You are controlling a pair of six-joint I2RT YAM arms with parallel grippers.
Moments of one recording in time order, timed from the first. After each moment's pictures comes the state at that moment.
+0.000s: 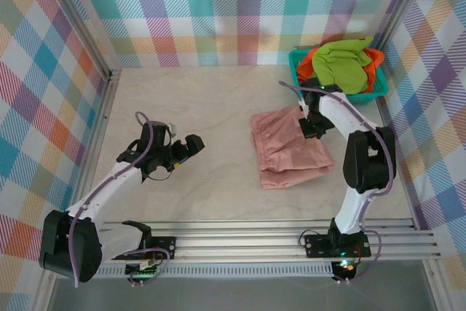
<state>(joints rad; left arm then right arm) -0.28 1.14 0.70 -0.40 0.37 -0.78 0.20 1.83 1.47 -1.11 0.24 -0.07</state>
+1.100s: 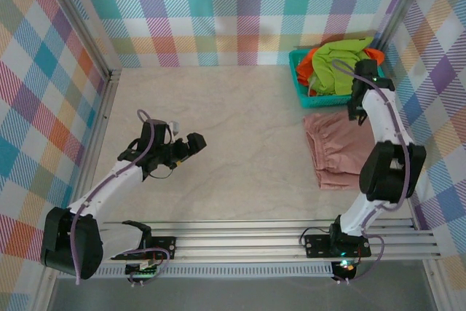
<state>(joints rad) -0.27 1.15 0.70 -0.35 0.42 -0.76 -0.08 1.68 1.56 -0.99 0.50 -0.12</state>
